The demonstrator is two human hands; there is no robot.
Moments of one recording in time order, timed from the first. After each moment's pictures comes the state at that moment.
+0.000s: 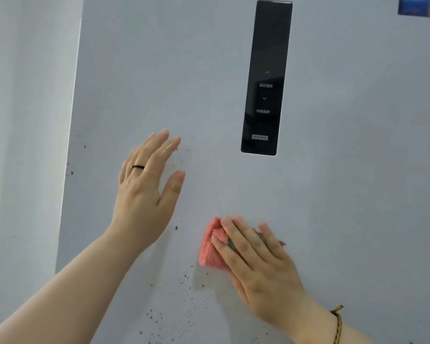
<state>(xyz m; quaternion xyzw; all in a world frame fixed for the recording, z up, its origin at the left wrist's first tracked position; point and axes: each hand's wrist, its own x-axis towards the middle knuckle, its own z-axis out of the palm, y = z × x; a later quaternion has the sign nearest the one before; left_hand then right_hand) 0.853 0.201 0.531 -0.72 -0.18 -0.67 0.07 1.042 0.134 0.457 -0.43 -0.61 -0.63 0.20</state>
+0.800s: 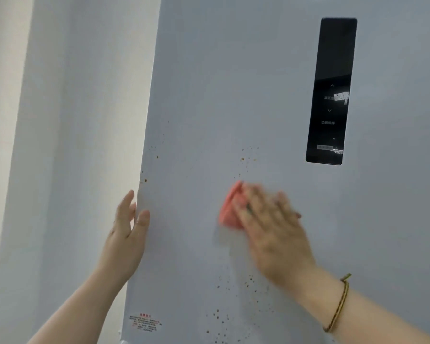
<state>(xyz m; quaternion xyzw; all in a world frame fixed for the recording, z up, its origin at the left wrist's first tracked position) 0.750 0.245 0.476 -0.62 -0.35 -0.65 -0.27 0.972 0.181 0.495 -0.42 -0.59 -0.64 0.26</state>
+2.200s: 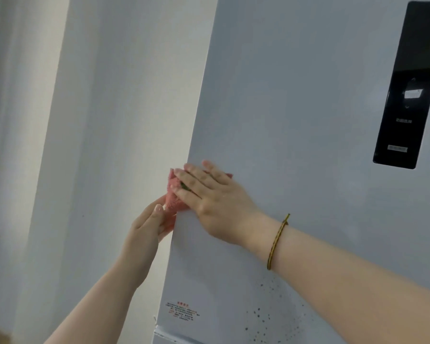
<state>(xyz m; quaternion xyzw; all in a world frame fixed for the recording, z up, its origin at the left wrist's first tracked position) 0.720 0.267 0.461 -0.53 -0.17 -0.66 -0.51 0.845 0.246 0.535 -0.36 -0.71 -0.59 0.10</state>
